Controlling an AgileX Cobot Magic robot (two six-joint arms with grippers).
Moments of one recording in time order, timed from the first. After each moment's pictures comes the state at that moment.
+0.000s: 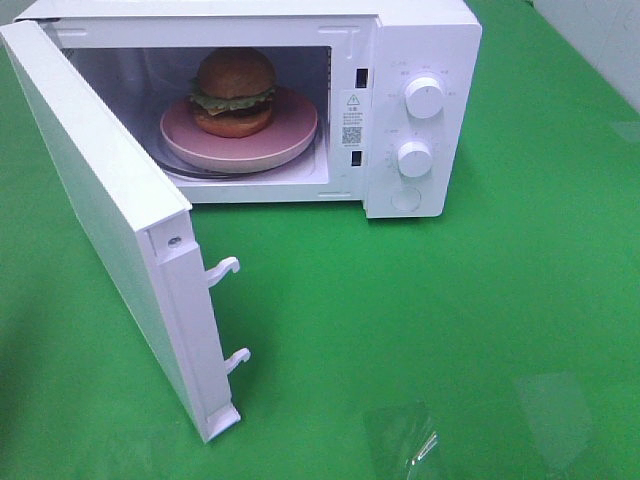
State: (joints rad) left arm 0.00 0.65 -0.20 -0.02 -0.28 0.11; right arm 0.10 0.00 -0.51 -0.07 1.00 0.10
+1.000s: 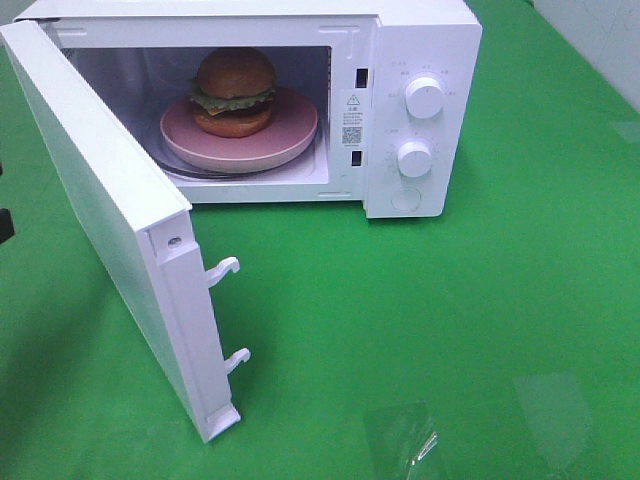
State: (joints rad) left arm -0.05 1.37 -0.26 0.35 -0.84 -0.18; right arm 0.10 0.00 -0.51 -0.07 1.00 0.10
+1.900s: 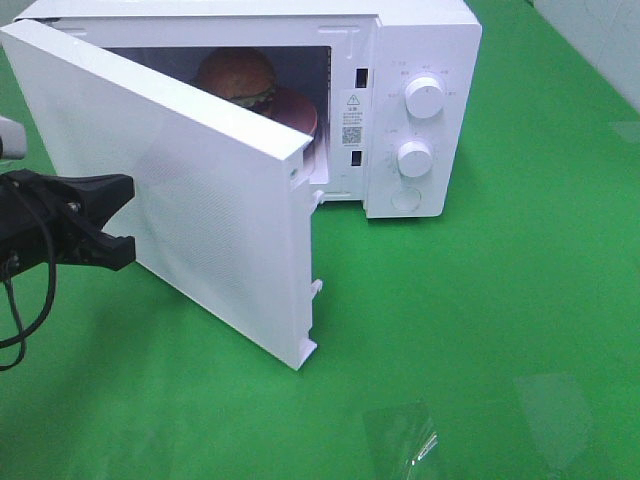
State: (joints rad) left arm -0.30 1.69 -0.38 0.30 -1.01 -0.14; right arm 0.10 0.00 -0.51 -0.07 1.00 0.10
